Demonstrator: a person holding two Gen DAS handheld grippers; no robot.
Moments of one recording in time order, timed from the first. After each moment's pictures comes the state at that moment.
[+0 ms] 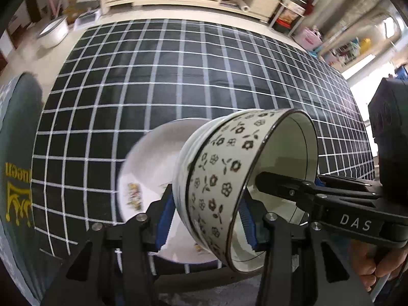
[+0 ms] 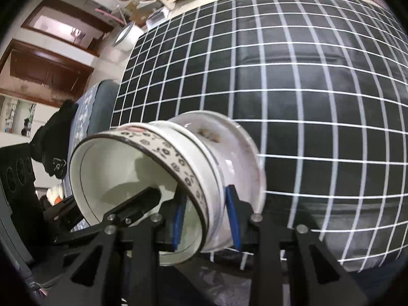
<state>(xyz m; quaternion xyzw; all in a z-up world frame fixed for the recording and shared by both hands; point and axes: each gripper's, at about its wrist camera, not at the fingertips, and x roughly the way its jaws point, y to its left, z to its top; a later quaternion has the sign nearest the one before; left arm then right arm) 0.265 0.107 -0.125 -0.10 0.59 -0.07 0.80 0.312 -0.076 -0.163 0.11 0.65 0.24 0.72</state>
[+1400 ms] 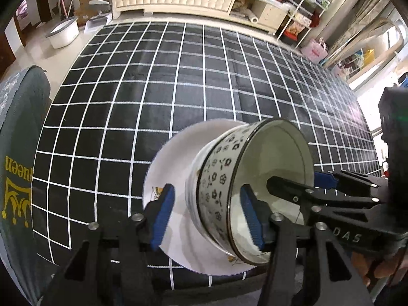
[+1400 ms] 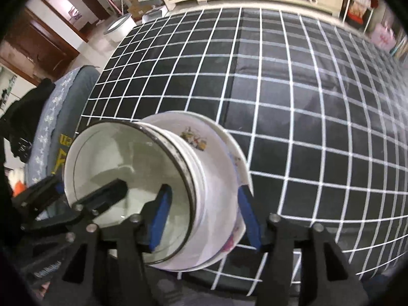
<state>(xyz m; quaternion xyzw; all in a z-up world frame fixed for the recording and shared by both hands) 0.253 0.133 -0.142 -0.11 0.56 -0.05 0.82 0.304 -0.052 -0.173 -0.02 0.60 0.19 0.78</state>
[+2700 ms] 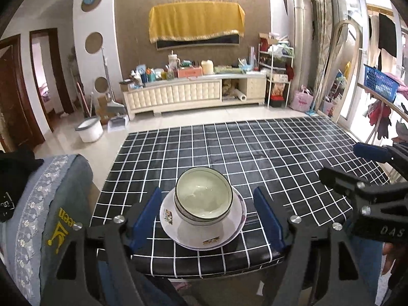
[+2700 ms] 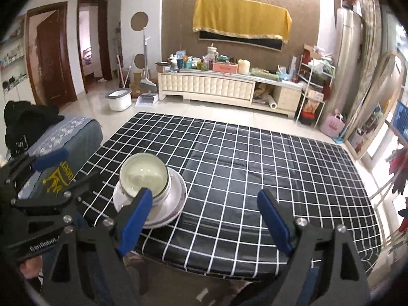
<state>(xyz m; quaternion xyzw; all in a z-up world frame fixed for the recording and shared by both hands) 0.087 0.048 -0.004 0.02 0.31 -0.01 0.95 0.135 -0.133 -0.023 -0.09 0.32 0.14 0.93</state>
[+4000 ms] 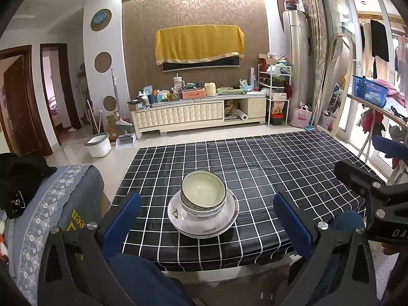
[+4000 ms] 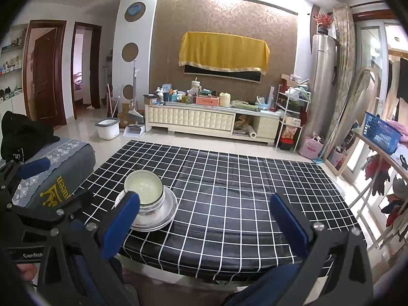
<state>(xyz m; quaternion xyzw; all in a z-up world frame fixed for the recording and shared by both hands) -0.004 0.037 0.022 0.04 0.25 0.00 0.97 0.049 -0.153 -0.002 -0.08 0.22 0.10 0.97</state>
